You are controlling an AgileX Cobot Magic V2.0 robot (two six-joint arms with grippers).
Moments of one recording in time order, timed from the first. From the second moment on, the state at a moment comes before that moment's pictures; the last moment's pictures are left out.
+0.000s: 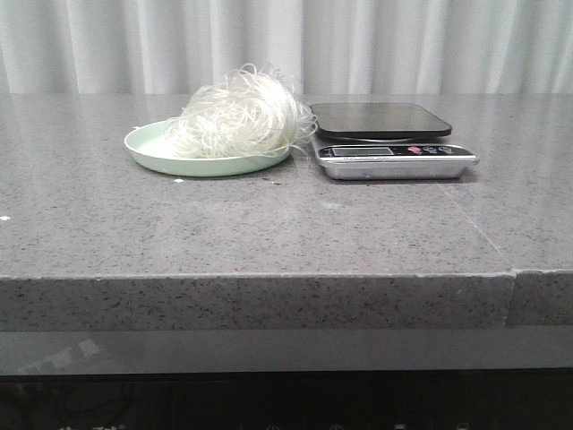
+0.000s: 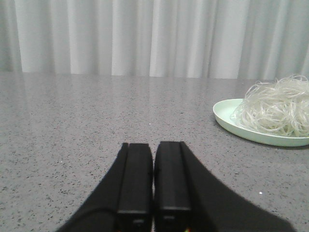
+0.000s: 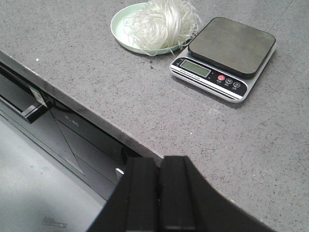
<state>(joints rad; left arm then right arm) -0.07 0.00 0.00 0.03 0.04 -0.09 0.59 0.44 -0.85 0.04 0.96 -0.02</state>
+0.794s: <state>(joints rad) -0.07 0.00 0.00 0.03 0.04 -0.09 0.13 0.02 -0.19 0.06 0.23 -0.02</state>
